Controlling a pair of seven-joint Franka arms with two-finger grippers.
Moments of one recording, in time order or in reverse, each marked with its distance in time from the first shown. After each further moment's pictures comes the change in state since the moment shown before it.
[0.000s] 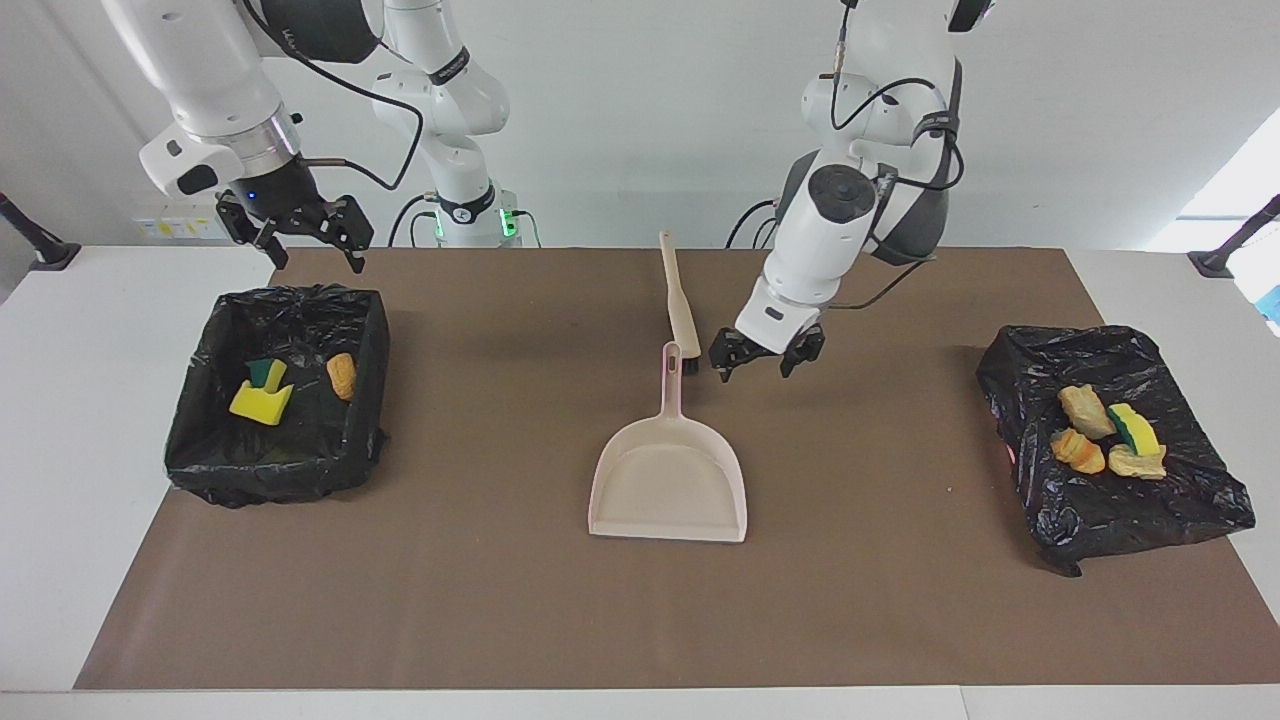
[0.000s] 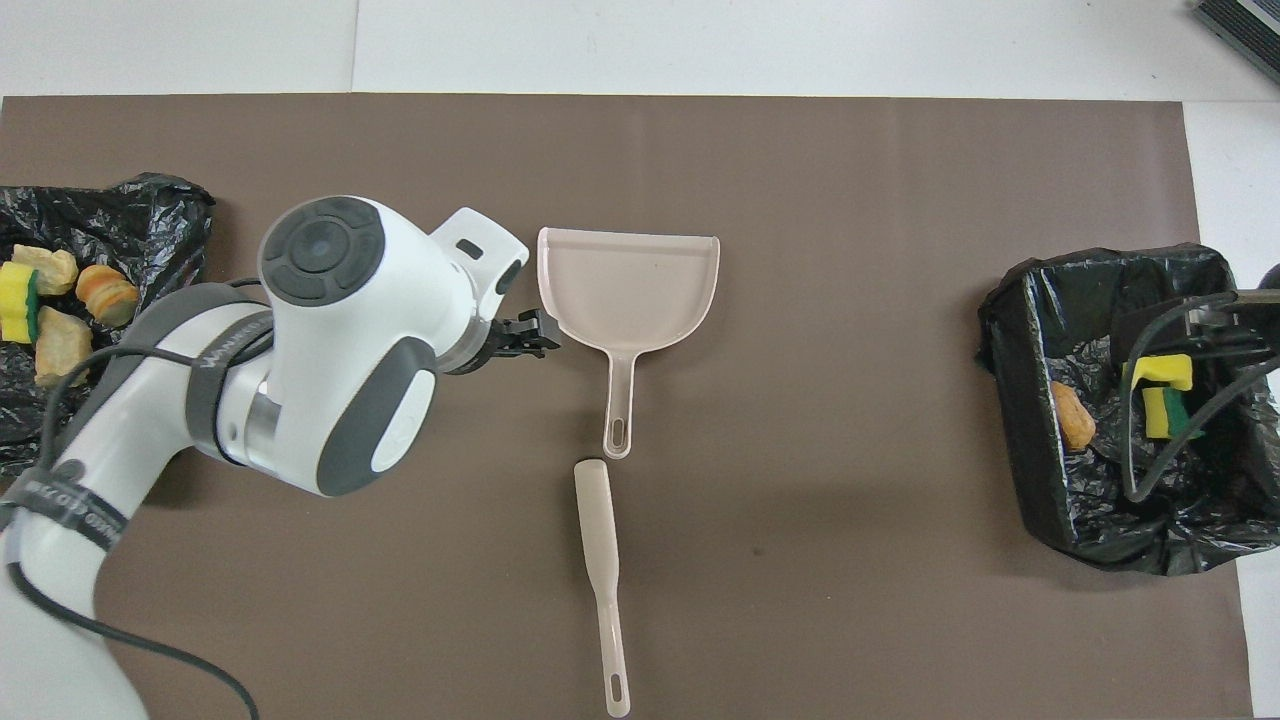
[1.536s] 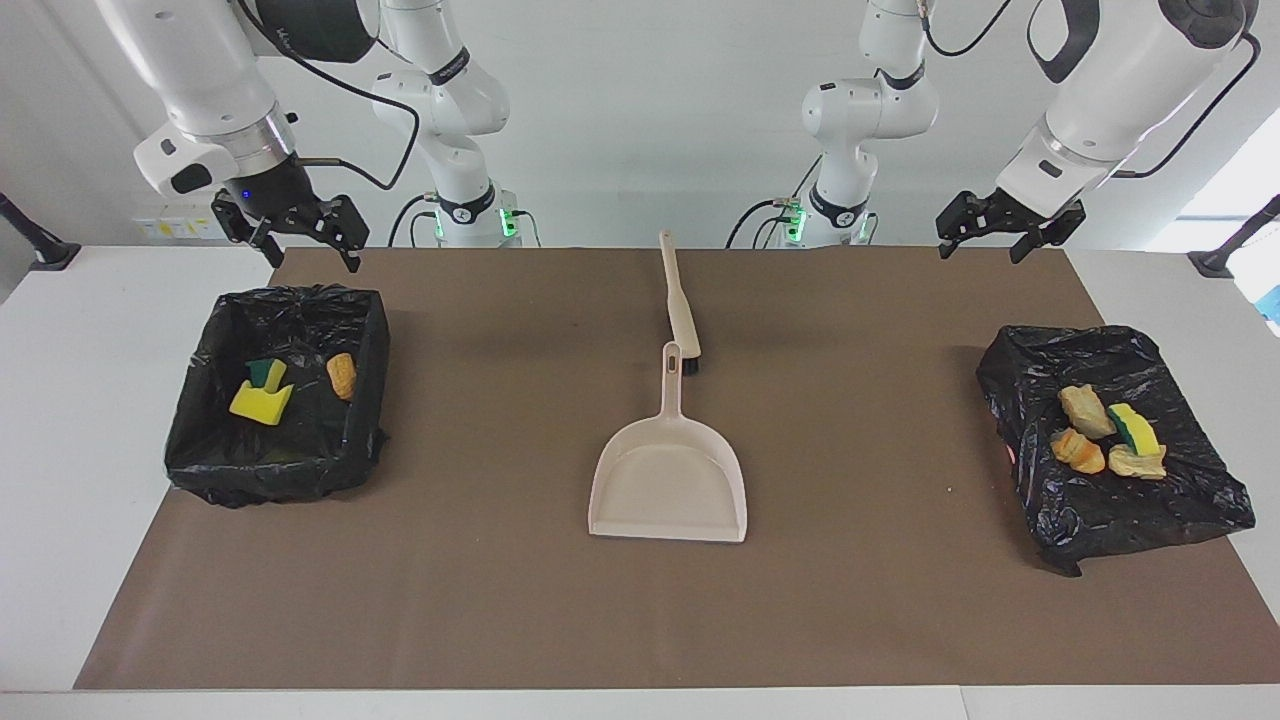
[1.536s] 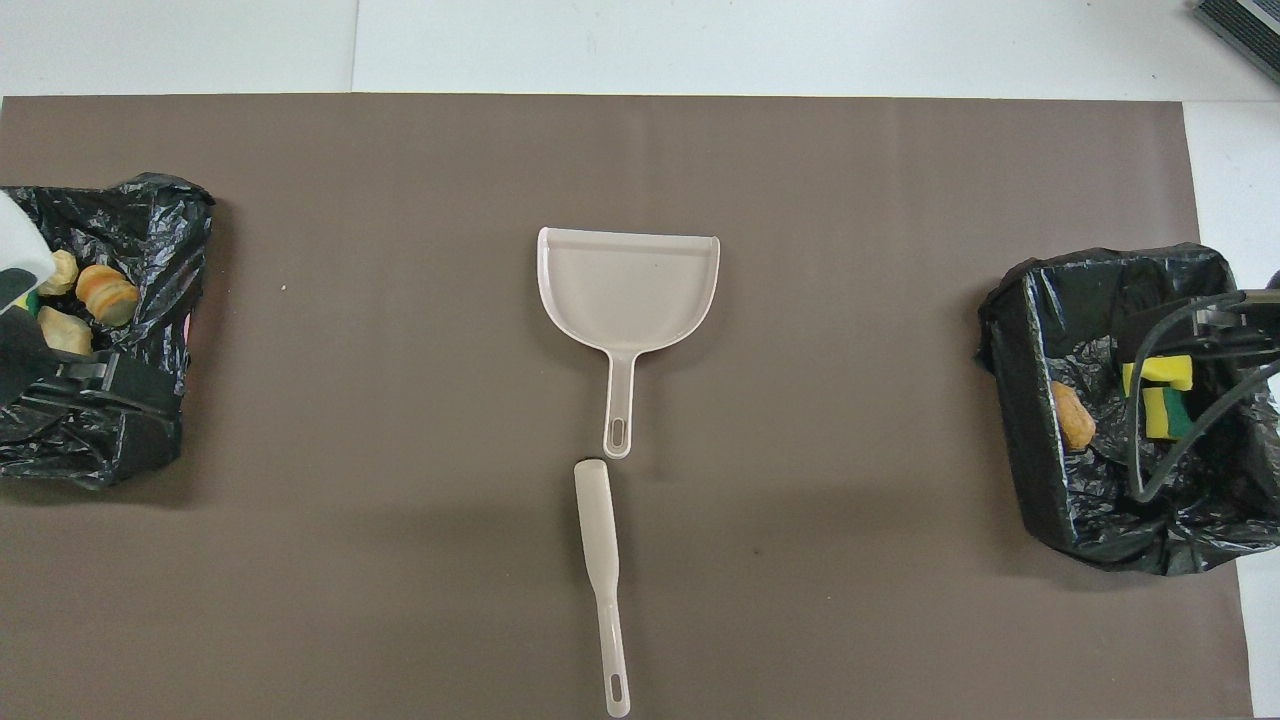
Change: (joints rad) left arm 0.318 -0.226 0.058 0.152 0.065 -0.550 0.559; right arm -0.001 0.000 -0.004 0.004 -0.003 -0.007 0.000
